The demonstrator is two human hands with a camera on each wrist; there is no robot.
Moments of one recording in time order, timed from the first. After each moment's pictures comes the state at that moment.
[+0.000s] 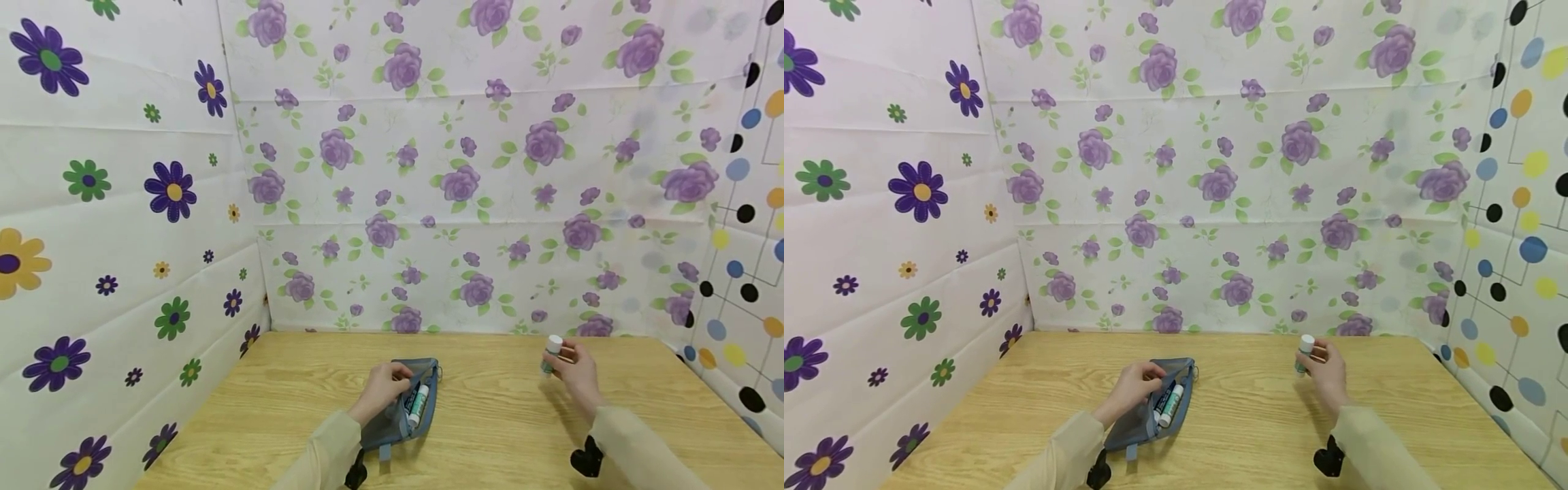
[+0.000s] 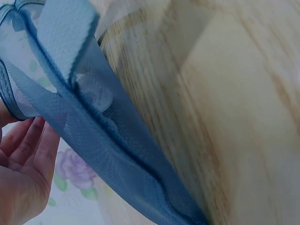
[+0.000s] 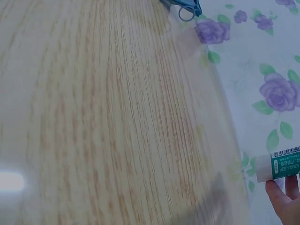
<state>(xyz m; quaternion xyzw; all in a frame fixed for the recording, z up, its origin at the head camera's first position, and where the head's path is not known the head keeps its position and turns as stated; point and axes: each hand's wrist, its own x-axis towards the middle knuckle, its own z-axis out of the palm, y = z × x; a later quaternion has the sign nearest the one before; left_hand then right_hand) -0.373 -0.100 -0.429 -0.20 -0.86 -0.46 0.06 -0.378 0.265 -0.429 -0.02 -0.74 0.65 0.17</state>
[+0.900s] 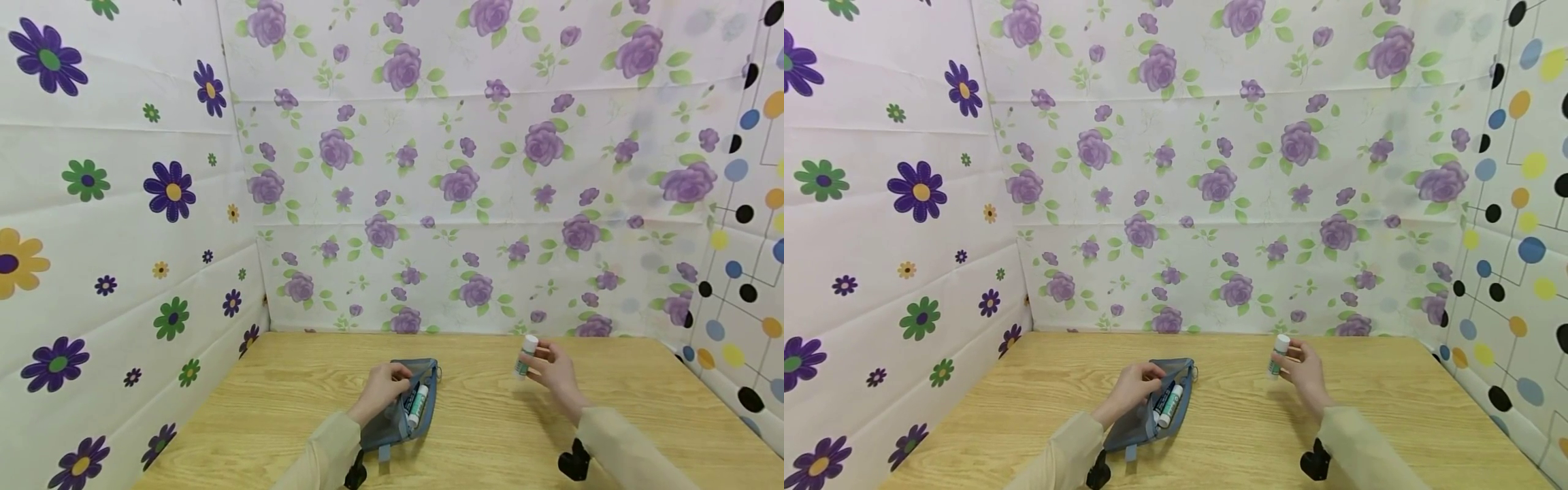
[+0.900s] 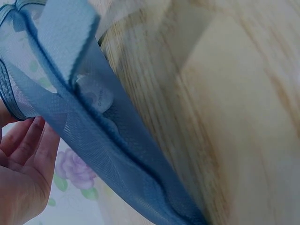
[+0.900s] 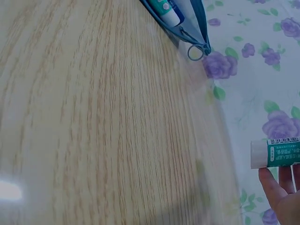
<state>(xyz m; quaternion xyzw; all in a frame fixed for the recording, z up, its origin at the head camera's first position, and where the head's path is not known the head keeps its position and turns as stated) -0.374 -0.100 -0.429 -0.20 -0.86 -0.46 0.06 -0.375 0.232 -0.420 0.01 -0.71 0.70 0.10</state>
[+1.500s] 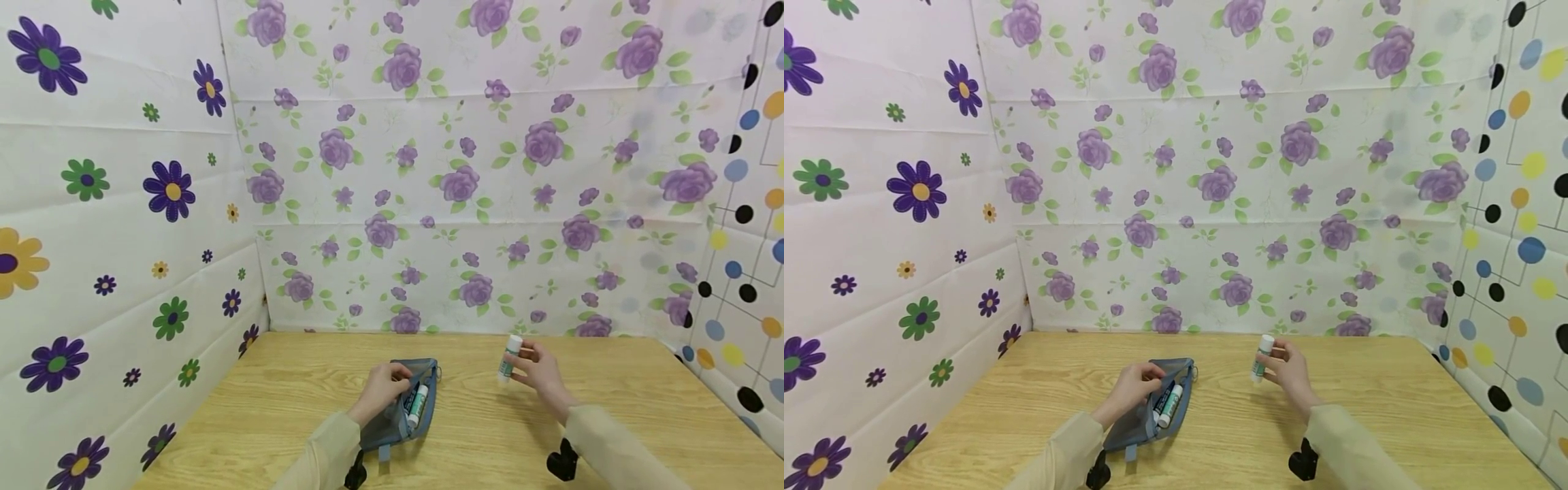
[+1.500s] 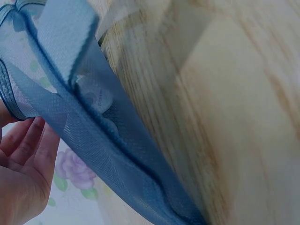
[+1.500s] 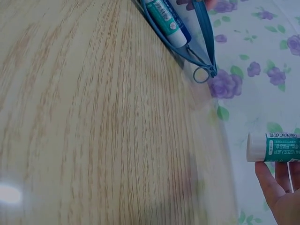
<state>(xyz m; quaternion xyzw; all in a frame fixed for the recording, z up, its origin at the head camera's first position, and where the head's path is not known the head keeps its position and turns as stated) -0.373 -0.100 -0.429 -0.20 -0.86 -0.47 0.06 -0.375 0.208 -0.416 0.02 -0.71 0.70 0.08</state>
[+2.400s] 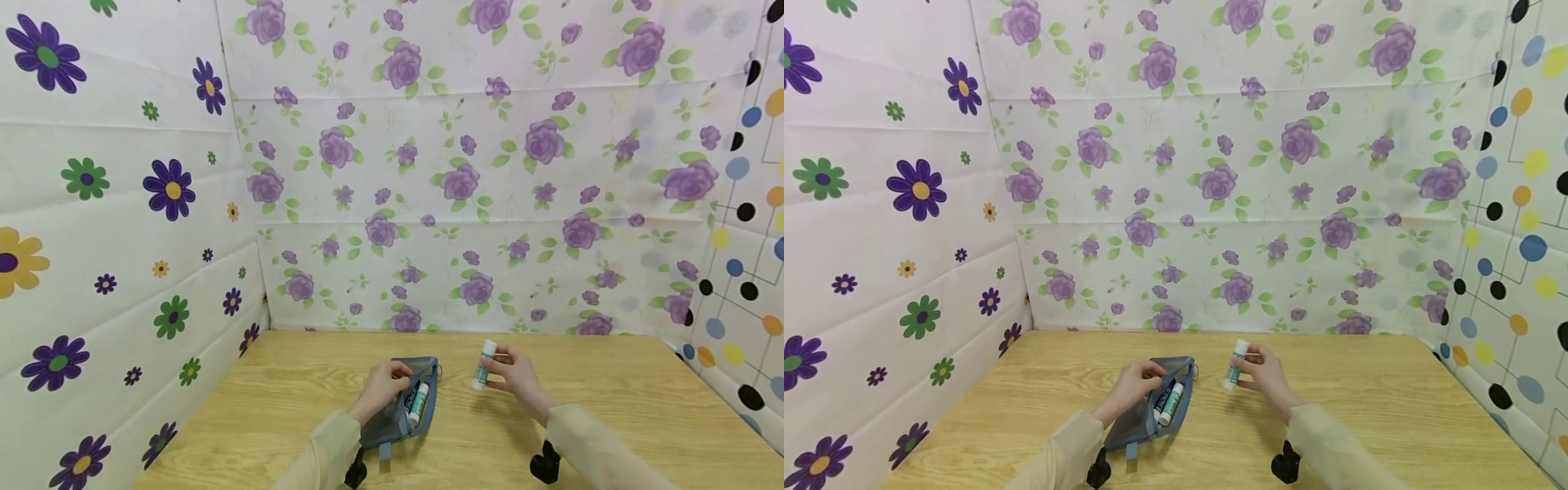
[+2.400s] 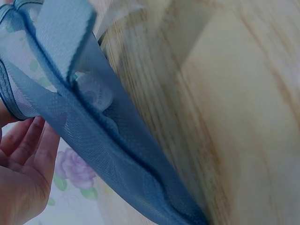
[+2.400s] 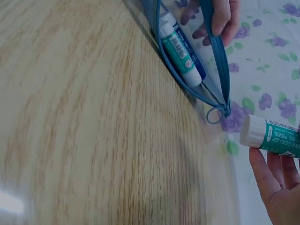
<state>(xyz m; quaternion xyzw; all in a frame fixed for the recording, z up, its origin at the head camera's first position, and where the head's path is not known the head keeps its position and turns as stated) -0.374 -0.101 -0.428 -0.20 -0.86 -0.47 0.05 -0.369 0.170 -0.417 0.04 -0.68 0.73 0.02</state>
